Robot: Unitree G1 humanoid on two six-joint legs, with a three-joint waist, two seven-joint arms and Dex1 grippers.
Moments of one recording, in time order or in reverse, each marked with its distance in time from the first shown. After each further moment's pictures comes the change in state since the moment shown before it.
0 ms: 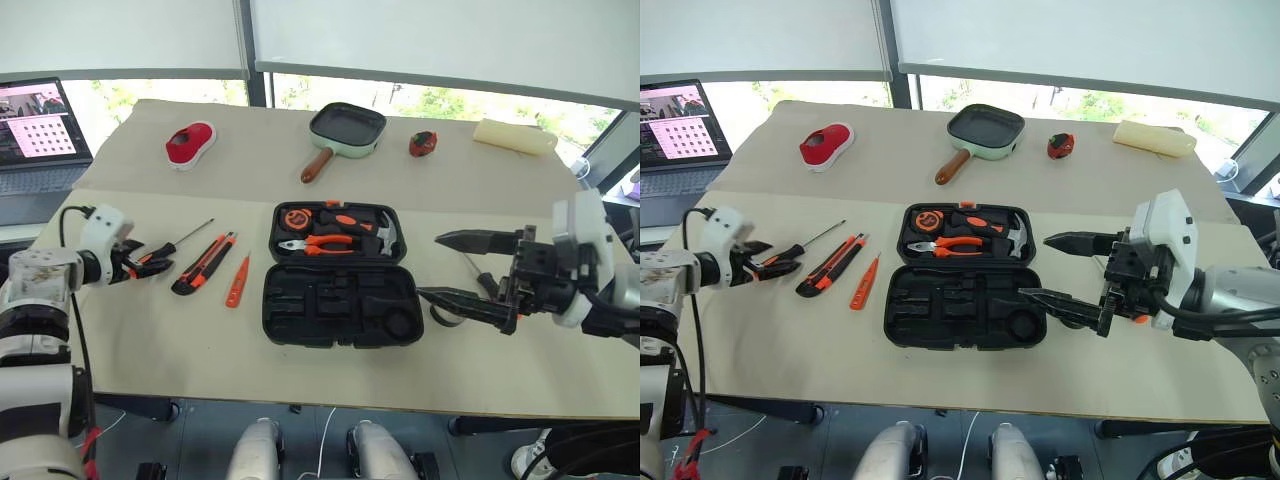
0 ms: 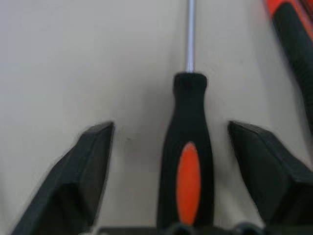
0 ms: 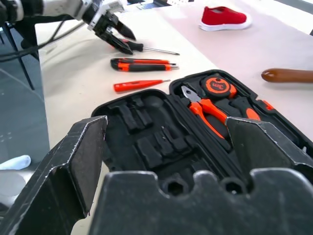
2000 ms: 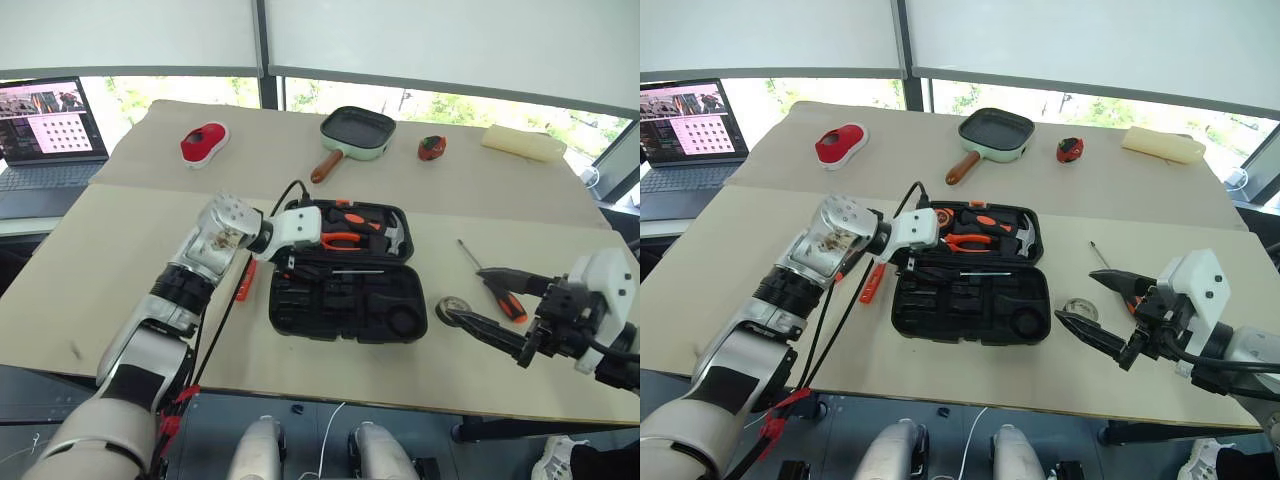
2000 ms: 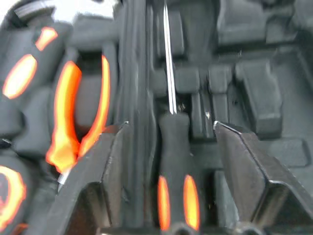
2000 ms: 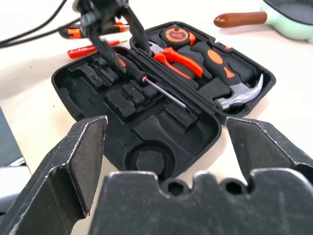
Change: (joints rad) left arm -0.195 -0.406 -0.372 -0.538 0.130 -0.006 -0.307; right arm 0.372 0.097 -0.185 -0.069 -0.118 -0.061 -0.071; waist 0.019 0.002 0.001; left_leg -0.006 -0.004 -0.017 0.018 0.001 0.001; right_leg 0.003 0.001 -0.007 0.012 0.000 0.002
